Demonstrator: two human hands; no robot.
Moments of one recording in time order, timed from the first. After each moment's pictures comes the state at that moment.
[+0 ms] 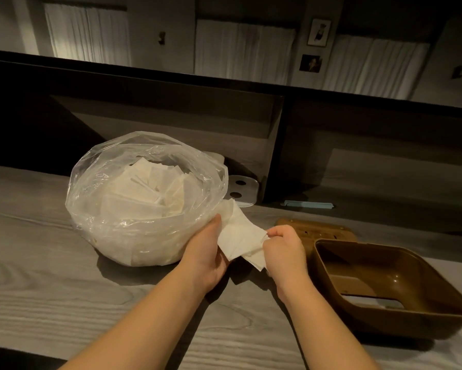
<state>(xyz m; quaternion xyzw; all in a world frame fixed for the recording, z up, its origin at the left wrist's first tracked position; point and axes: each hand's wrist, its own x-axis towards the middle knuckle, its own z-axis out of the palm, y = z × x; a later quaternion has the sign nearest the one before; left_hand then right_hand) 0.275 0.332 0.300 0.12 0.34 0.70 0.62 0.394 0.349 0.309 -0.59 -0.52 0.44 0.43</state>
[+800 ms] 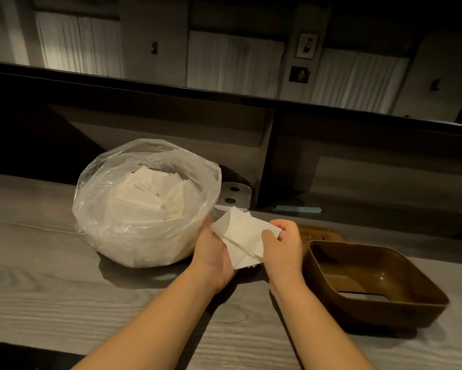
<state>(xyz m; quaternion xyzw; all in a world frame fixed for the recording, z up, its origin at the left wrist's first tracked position) 0.289 0.329 0.303 0.14 0.29 0.66 0.68 0.397 0.340 0.312 -0.51 -0.53 0.38 0.56</state>
